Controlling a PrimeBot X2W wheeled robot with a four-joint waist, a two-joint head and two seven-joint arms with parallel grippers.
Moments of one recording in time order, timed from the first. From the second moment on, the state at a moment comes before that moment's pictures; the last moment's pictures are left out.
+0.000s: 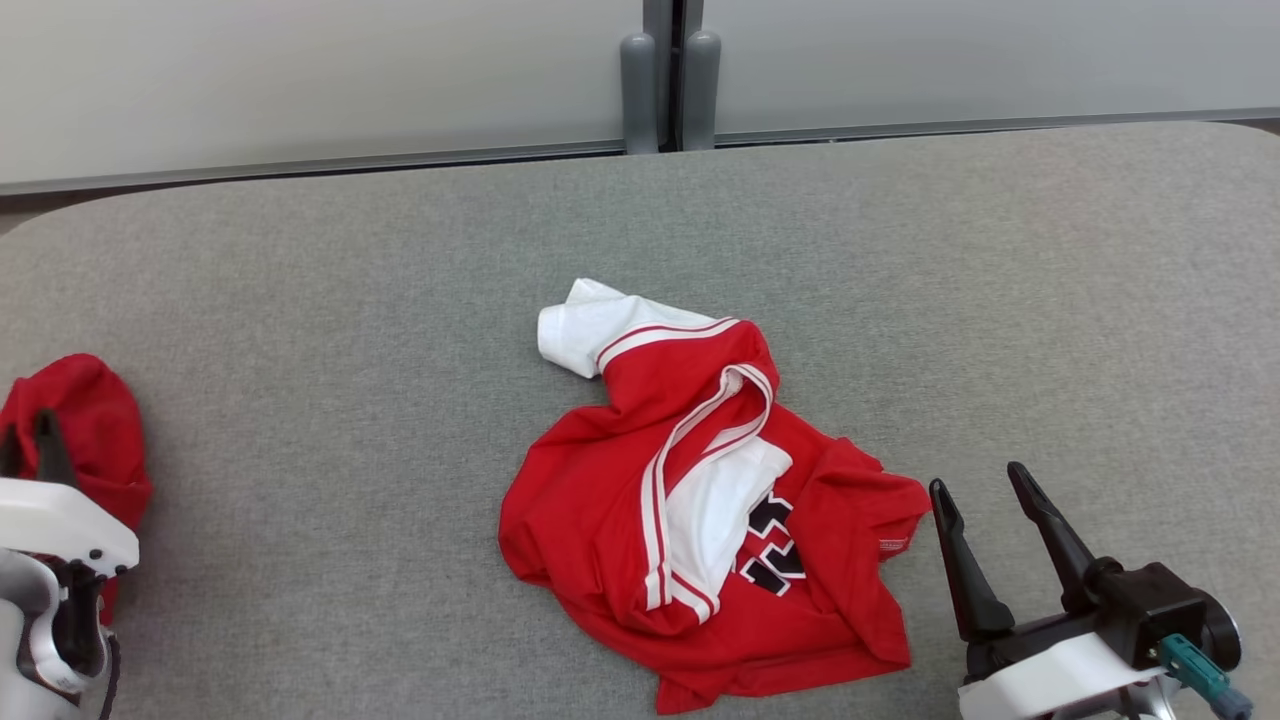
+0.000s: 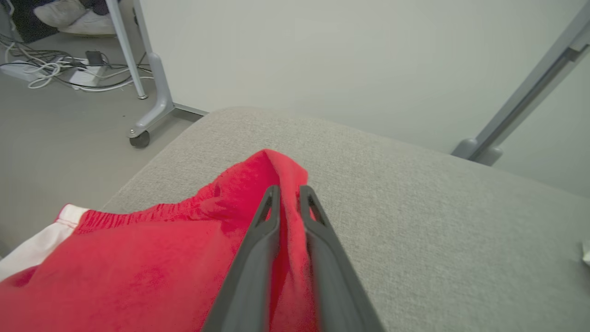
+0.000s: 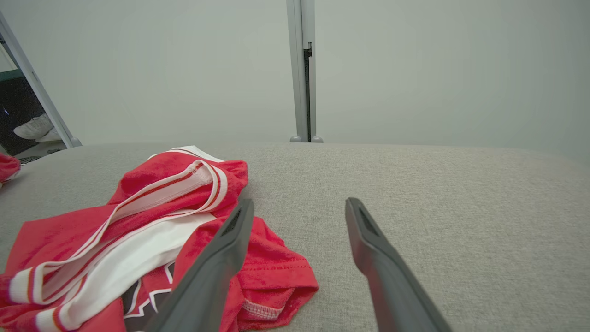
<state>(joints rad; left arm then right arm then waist) -0.40 0.47 -0.18 0.66 -0.79 0.10 -0.11 -0.03 -0.09 0.16 0.15 0.17 0.13 -0.26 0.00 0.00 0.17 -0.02</state>
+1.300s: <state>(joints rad) 0.12 0.05 -0.01 0.21 -0.25 -0.11 -0.26 0.04 -0.09 0.05 0.10 0.11 0.13 -0.26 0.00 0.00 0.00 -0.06</state>
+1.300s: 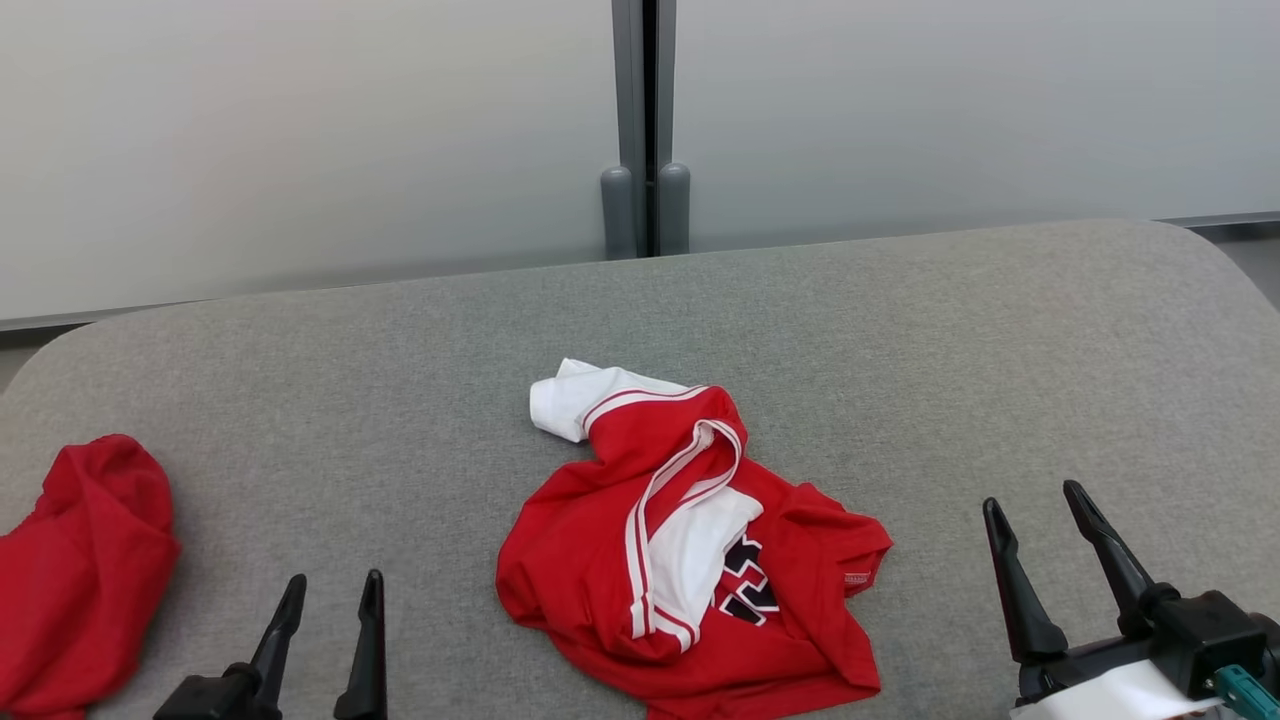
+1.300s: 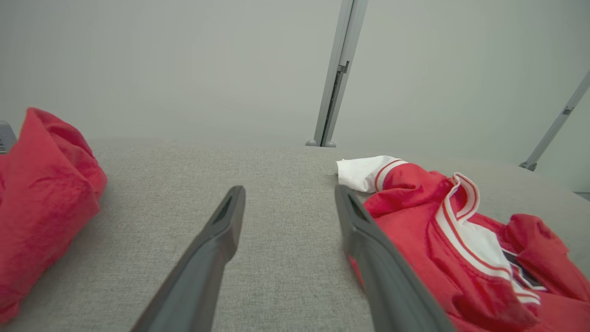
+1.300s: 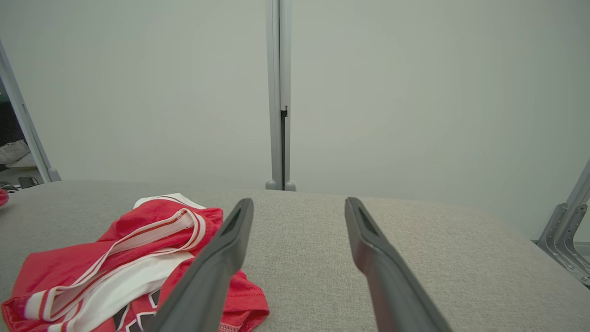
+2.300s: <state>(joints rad) 0.03 0.05 -0.22 0.24 -0.24 -0.12 -0.25 0.03 -0.09 0.07 0.12 0.11 0.13 -0.26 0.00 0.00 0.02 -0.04</state>
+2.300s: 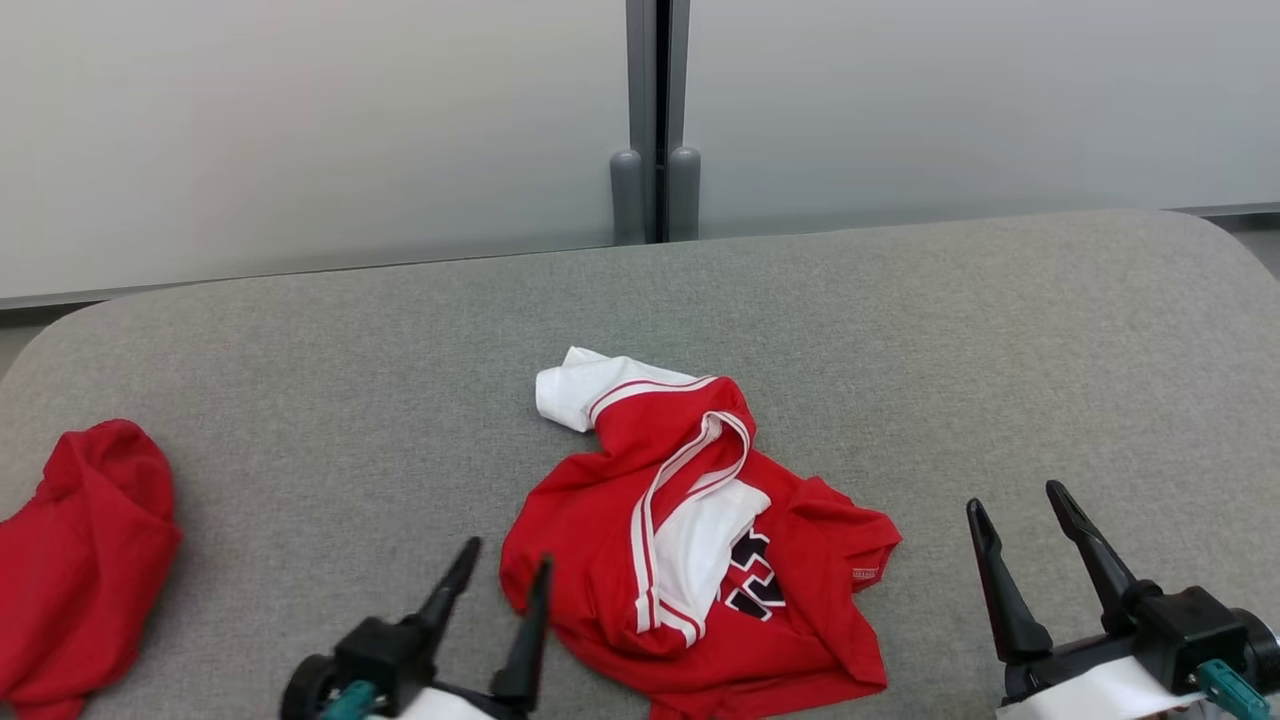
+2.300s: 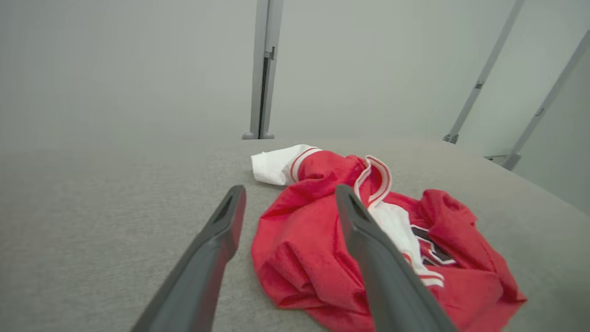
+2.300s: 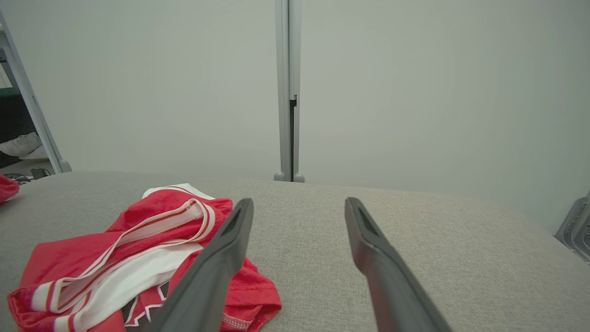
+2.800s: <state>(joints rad) -0.15 0.05 -0.48 0.49 -0.28 -0.04 -0.07 -0.01 -0.08 0.10 0.12 0.13 0.13 -0.26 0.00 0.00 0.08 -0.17</state>
